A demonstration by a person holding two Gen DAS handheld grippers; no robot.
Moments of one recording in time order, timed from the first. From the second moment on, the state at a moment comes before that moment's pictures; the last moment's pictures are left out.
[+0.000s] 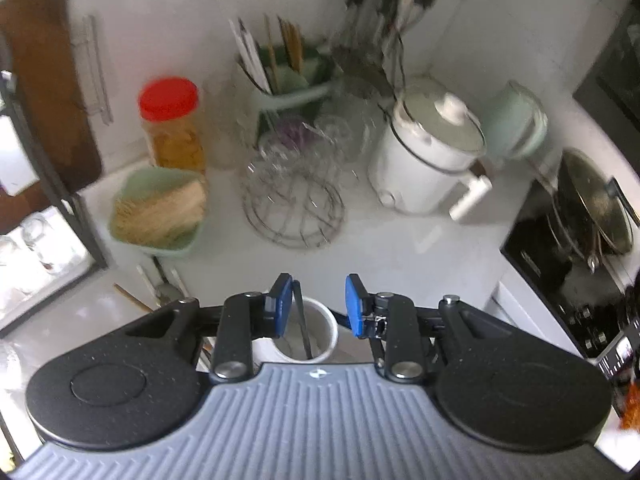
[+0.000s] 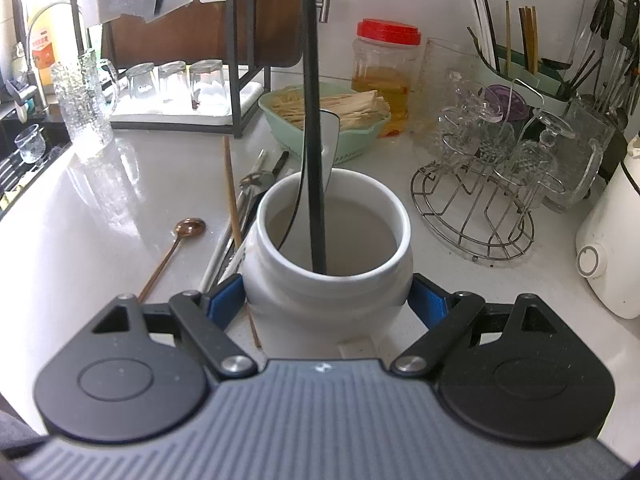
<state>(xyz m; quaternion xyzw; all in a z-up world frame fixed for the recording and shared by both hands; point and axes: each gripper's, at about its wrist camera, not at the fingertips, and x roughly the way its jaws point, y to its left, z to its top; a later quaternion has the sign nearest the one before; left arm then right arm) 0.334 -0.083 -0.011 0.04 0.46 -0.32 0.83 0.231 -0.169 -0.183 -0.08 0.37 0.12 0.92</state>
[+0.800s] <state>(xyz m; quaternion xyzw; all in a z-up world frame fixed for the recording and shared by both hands) 0.287 -0.019 -0.008 -0.02 0.39 -0.24 0.89 0.230 -0.168 -0.183 -0.07 0.37 0.10 0.92</state>
